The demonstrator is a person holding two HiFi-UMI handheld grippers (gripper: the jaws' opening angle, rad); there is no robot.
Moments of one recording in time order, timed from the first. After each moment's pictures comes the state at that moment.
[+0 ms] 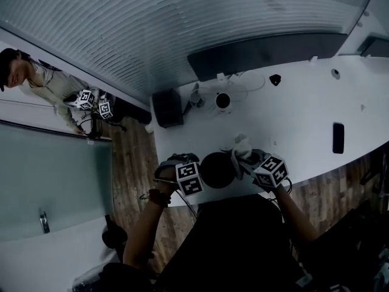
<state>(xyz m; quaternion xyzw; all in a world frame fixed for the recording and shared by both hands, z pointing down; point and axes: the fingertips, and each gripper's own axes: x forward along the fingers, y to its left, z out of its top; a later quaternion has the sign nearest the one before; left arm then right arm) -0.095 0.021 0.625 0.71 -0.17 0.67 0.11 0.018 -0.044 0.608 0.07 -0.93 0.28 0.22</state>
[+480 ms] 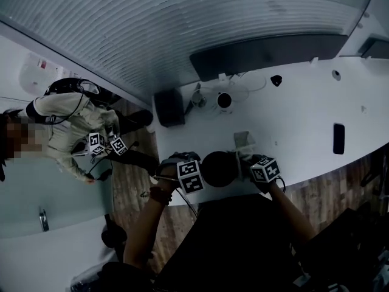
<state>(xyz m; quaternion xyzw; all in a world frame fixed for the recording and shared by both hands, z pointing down) -0.094 0.022 0.625 0.71 -0.17 0.67 0.11 0.037 -0.030 0.719 0.12 -0.88 0.36 0.30</state>
